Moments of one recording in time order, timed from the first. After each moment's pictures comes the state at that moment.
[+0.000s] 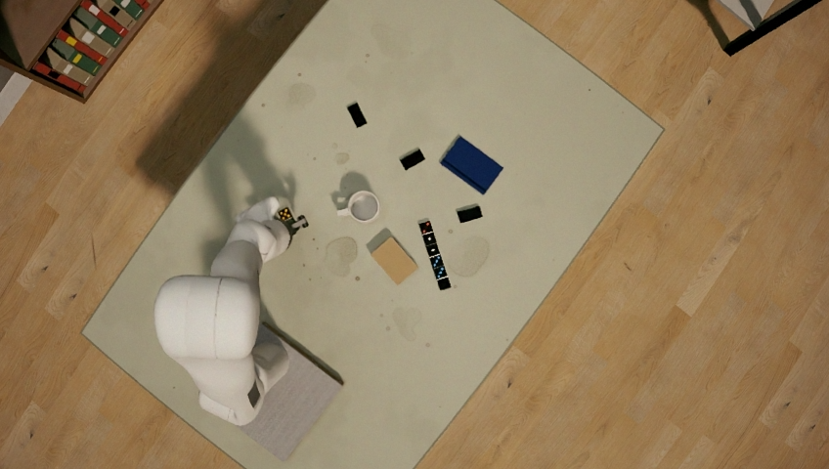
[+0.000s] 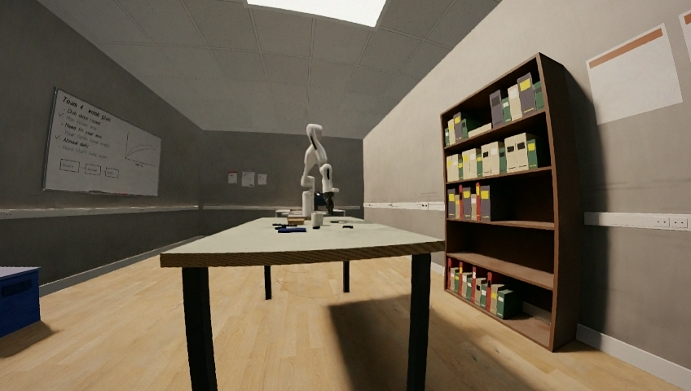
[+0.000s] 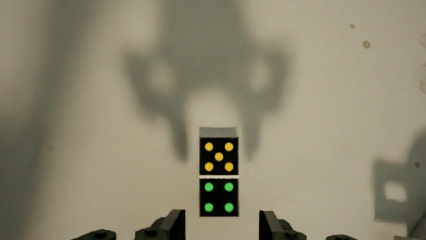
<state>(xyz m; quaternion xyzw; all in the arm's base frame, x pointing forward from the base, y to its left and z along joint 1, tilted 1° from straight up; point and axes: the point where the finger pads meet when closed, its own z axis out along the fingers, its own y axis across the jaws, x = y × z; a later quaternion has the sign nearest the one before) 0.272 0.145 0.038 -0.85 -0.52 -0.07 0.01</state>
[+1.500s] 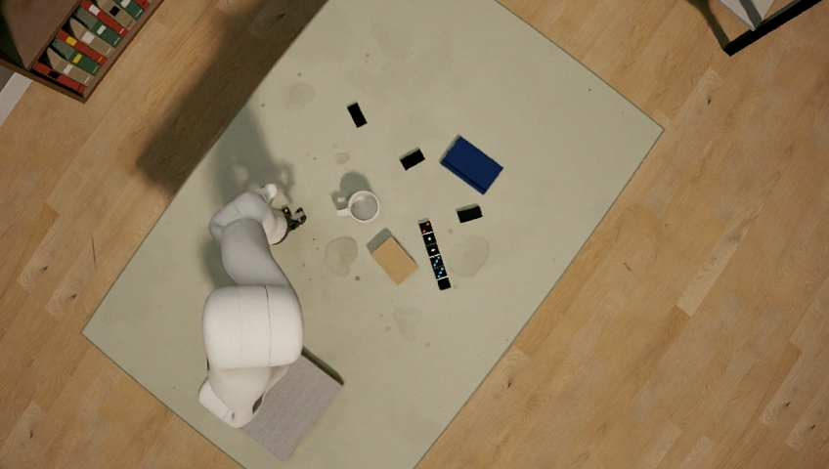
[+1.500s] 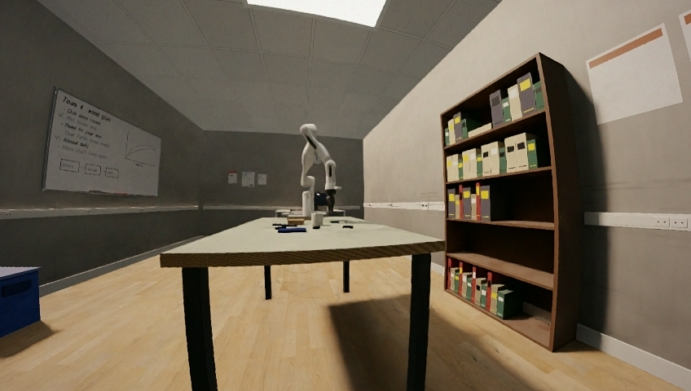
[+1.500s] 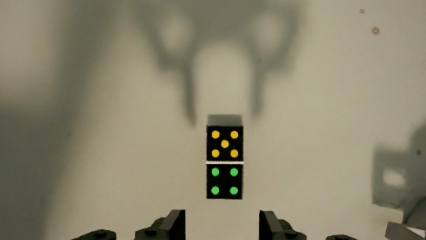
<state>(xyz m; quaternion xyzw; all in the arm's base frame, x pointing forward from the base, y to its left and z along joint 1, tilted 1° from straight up) 0.273 0.146 0.057 -0.85 -0.53 0.00 0.00</state>
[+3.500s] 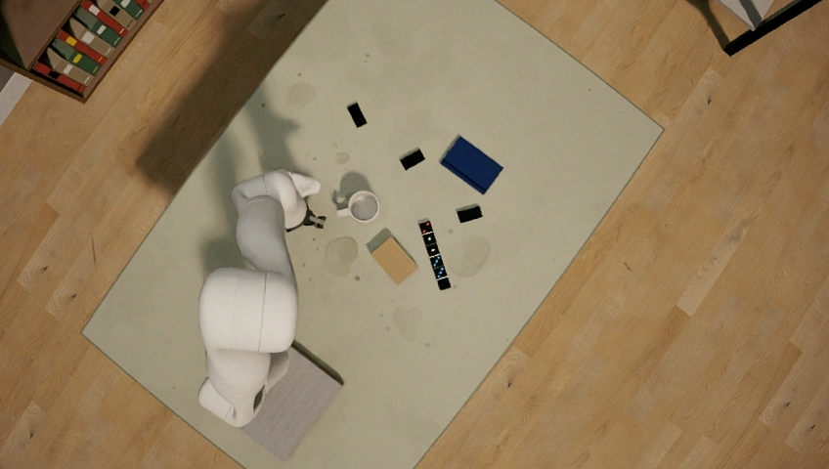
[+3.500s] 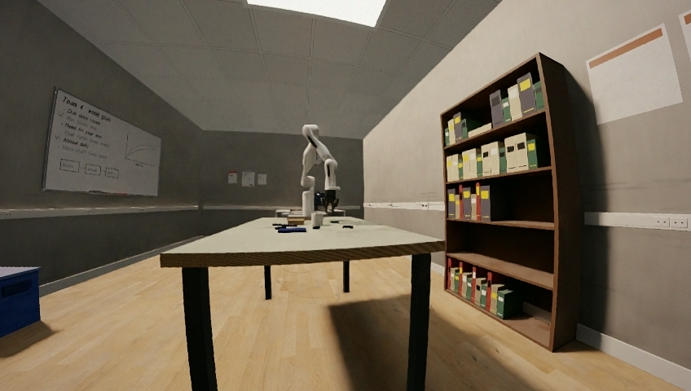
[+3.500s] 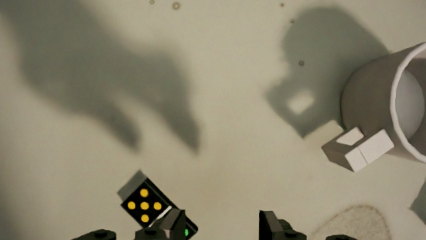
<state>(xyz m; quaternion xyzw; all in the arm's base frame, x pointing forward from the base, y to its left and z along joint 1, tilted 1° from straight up) 0.316 0.132 0.050 -0.99 -0.16 0.03 -0.01</state>
